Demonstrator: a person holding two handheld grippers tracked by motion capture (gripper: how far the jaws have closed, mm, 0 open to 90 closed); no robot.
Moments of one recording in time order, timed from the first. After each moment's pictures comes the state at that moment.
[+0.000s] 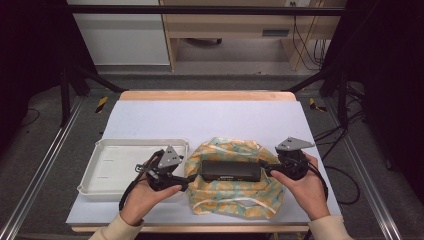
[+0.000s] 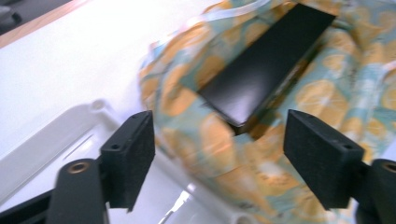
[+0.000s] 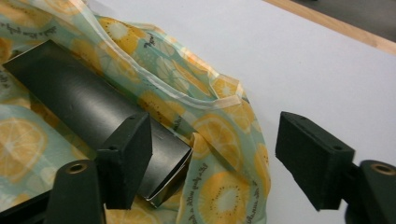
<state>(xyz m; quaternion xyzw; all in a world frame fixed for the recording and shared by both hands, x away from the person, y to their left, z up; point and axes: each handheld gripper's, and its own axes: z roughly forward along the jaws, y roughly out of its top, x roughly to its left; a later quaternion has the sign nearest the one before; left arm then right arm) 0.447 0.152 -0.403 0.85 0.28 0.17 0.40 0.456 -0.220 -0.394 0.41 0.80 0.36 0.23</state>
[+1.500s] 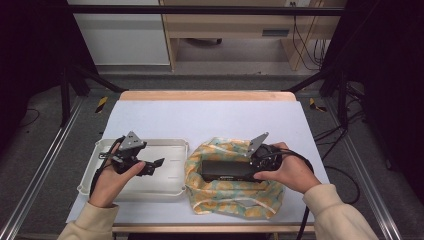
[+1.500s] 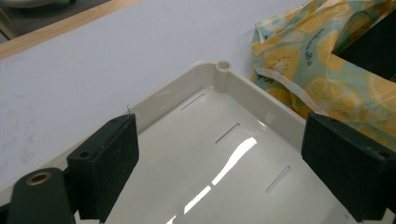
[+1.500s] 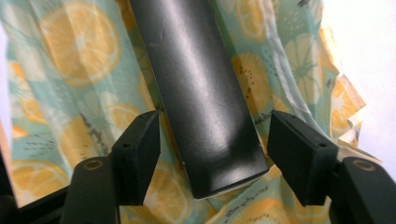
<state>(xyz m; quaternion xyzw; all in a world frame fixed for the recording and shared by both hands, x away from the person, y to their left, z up) 0.482 0.242 -0.402 0.83 0.35 0.19 0.40 0.490 -0.166 -0.397 0.18 0.96 0.20 0.11</state>
